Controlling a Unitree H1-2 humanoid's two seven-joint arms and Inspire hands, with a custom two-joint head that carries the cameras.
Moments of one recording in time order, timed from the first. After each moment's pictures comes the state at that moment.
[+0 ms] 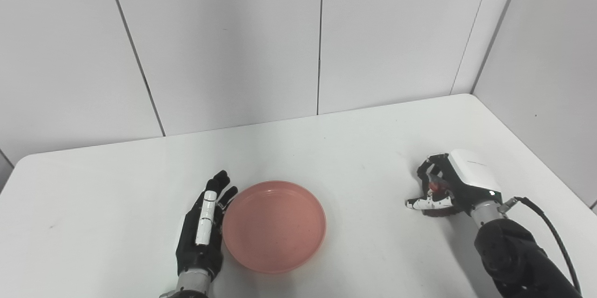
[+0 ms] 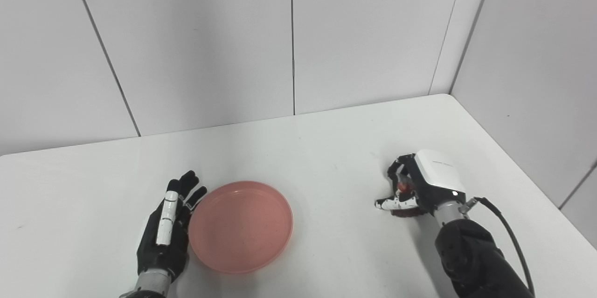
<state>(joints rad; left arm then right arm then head) -0.27 -0.16 0.01 0.02 -0.20 0.26 -0.01 -0.25 -0.50 0.06 0.04 -0.71 0.24 -0.01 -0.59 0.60</state>
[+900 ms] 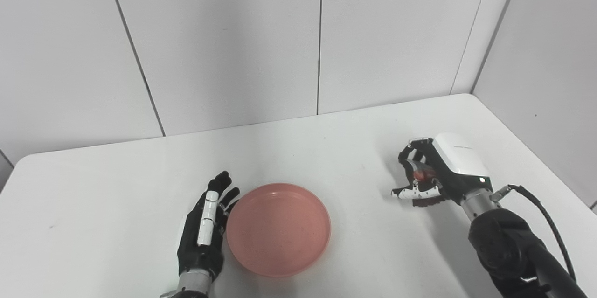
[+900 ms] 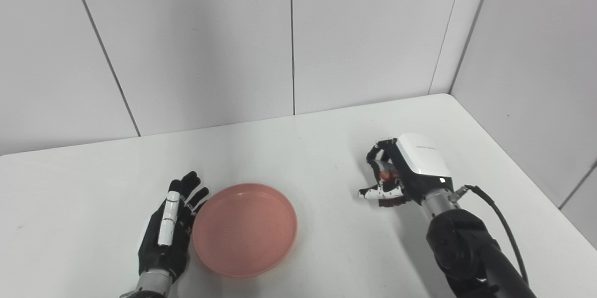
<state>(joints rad) -0.26 -0.16 0.00 0.02 -0.18 0.26 0.00 -0.28 -0.50 0.09 -0.20 -0.73 0.24 0.09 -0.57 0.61</state>
